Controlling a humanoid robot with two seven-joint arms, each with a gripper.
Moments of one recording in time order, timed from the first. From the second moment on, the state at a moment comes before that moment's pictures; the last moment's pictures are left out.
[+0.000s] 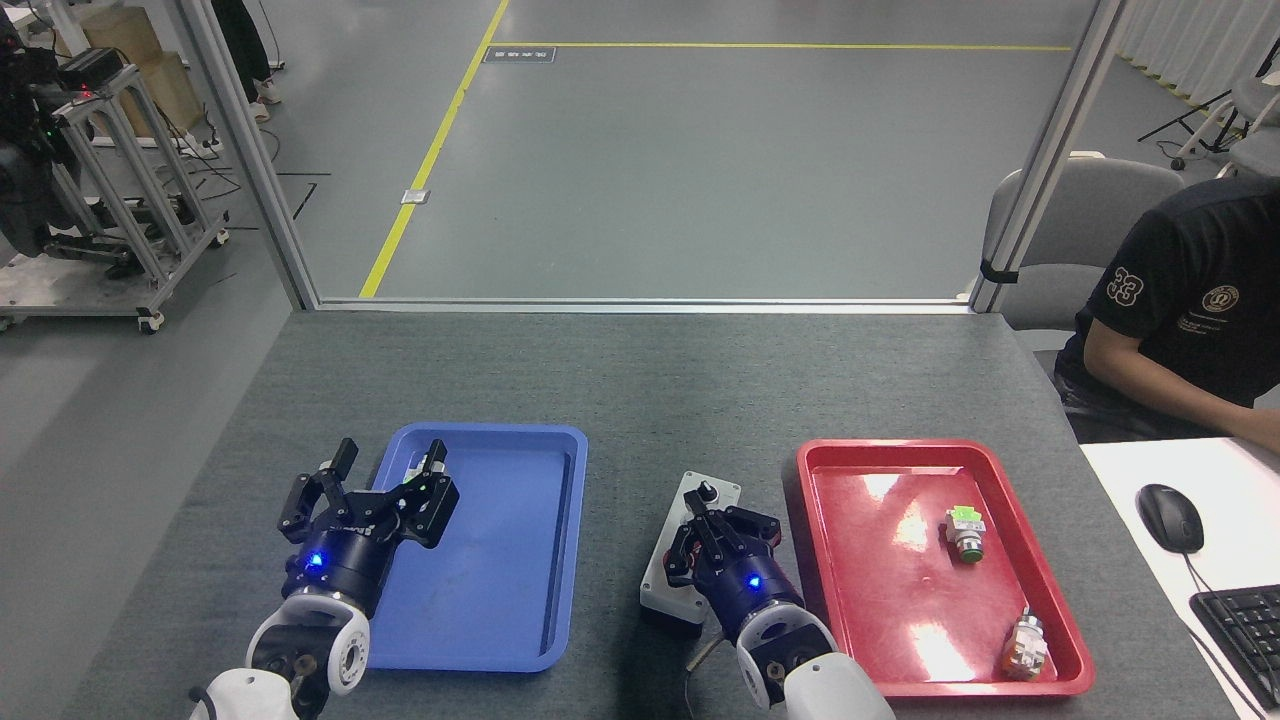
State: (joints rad) left arm -0.21 0.24 -0.20 -1.48 -1.13 0.09 0.06; right arm -0.35 0.08 0.39 -1.05 1.52 0.01 0.02
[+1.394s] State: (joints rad) left arm -0.11 0.22 -0.20 -1.50 -1.13 0.09 0.10; right arm -0.34 0.08 0.42 -1.05 1.50 0.03 -0.07
